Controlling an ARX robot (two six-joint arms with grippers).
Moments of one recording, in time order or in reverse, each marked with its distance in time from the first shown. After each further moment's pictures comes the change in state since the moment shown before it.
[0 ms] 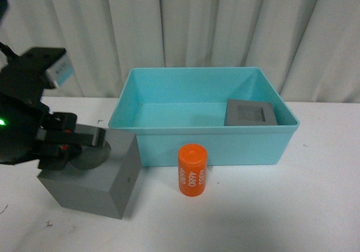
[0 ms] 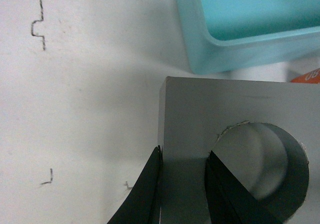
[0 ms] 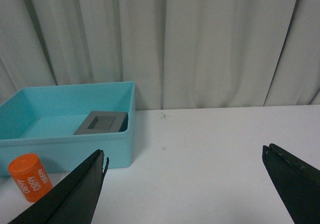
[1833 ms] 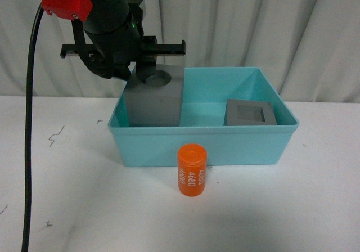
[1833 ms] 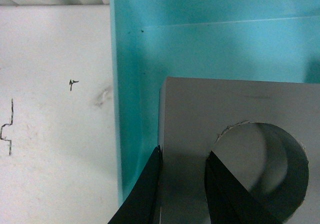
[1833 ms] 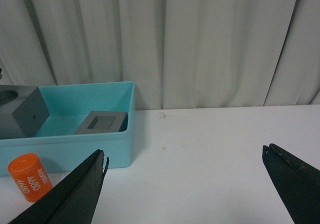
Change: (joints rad) left arm -0.097 0.491 0.808 -0.328 -0.137 -0.164; right arm 0.000 0.000 0.000 0.000 0.000 0.000
